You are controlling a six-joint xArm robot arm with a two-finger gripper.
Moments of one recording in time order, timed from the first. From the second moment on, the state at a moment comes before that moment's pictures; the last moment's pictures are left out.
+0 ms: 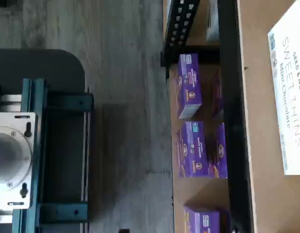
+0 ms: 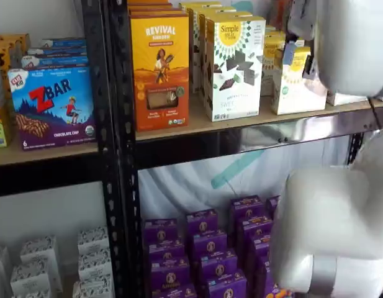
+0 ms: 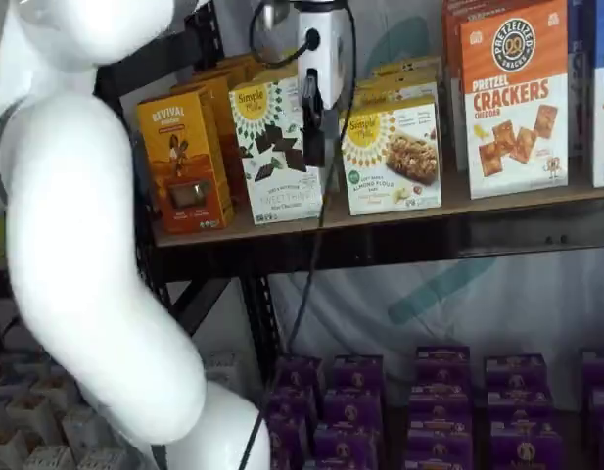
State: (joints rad) arm -0.44 -0.44 -1.34 0.21 1.82 -1.95
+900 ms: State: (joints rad) arm -0.53 -0.41 -1.39 0.38 1.75 -1.98
